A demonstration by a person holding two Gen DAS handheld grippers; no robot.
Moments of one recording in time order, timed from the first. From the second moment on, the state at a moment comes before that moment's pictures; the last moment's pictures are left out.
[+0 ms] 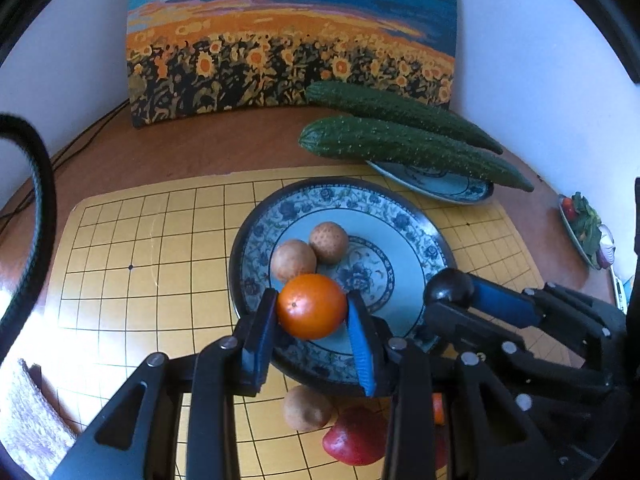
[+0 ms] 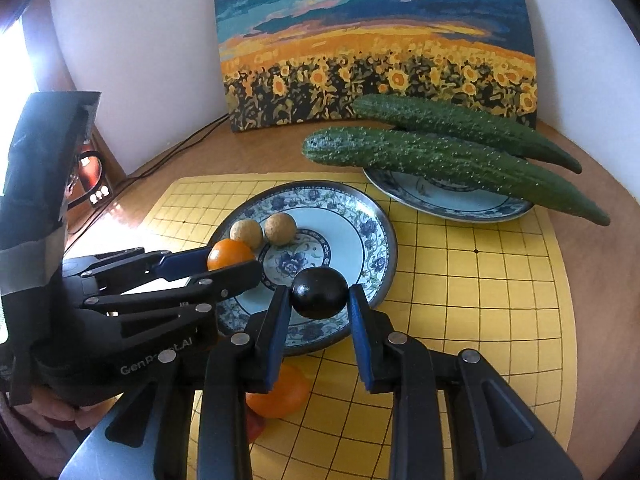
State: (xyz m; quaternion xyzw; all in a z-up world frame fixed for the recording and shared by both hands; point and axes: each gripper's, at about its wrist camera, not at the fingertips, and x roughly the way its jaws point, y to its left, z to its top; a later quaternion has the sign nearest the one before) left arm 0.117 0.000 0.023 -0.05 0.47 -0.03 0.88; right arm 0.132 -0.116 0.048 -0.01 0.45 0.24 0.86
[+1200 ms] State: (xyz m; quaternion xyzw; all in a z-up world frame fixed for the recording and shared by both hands) left arm 0.082 0.000 0.052 -0.06 0.46 -0.04 0.89; right arm 0.108 -0.126 0.068 -0.01 0.44 0.23 0.87
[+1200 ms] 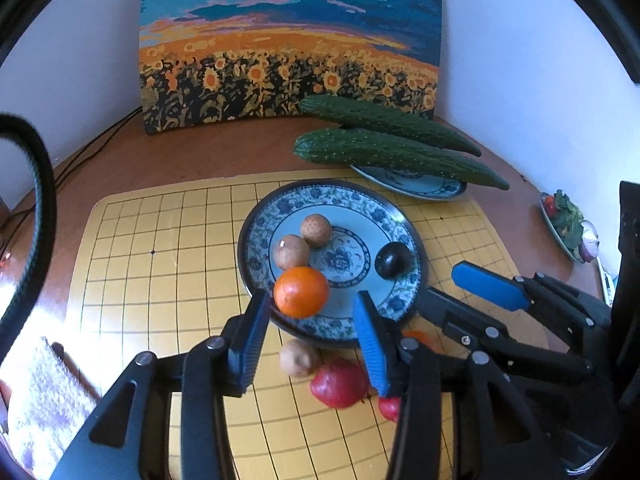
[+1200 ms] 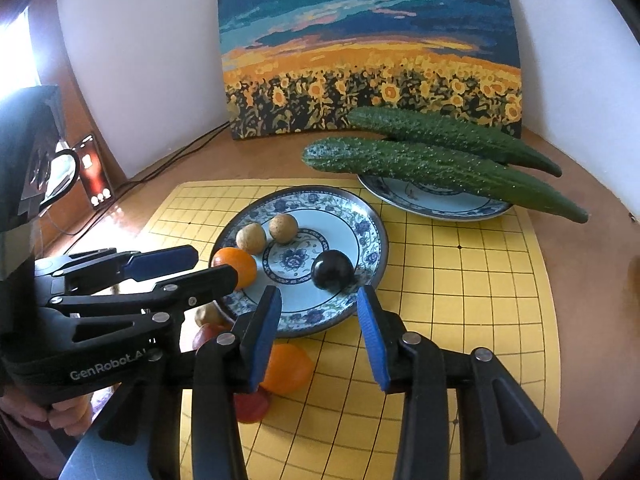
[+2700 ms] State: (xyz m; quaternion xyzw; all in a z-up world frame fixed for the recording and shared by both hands) left arm 0.047 -0.009 0.027 -0.10 0.49 -0.04 0.87; right arm 0.061 -0.151 0.056 0.01 0.45 0.22 0.87
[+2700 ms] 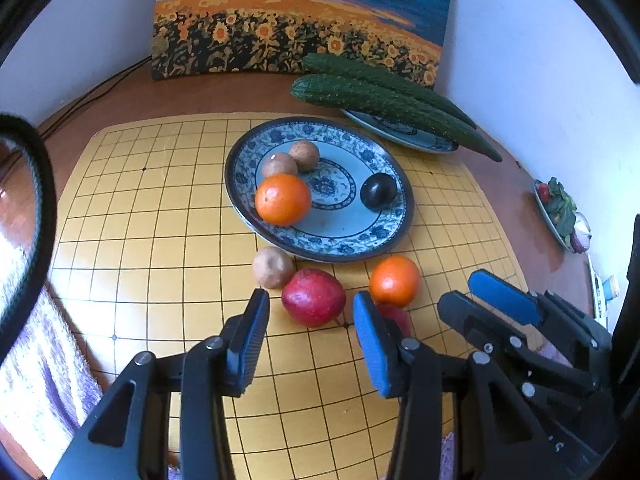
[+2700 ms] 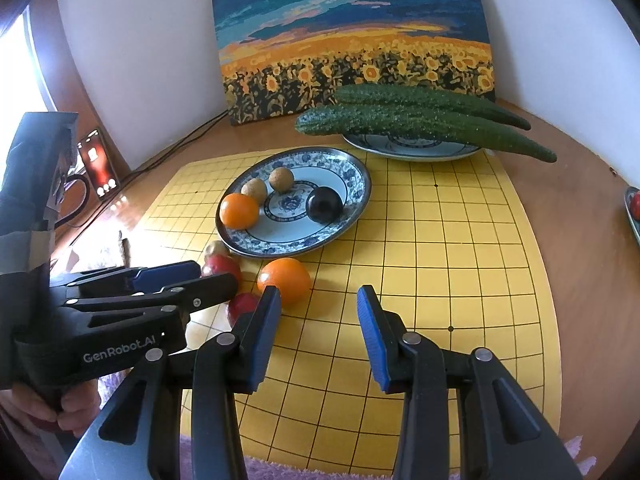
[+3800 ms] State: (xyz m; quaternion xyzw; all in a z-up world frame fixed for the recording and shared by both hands) left arm 0.033 0.002 0.035 -0.08 0.47 -0.04 0.88; right arm 0.062 -0.140 0.055 0.01 0.46 0.22 0.86
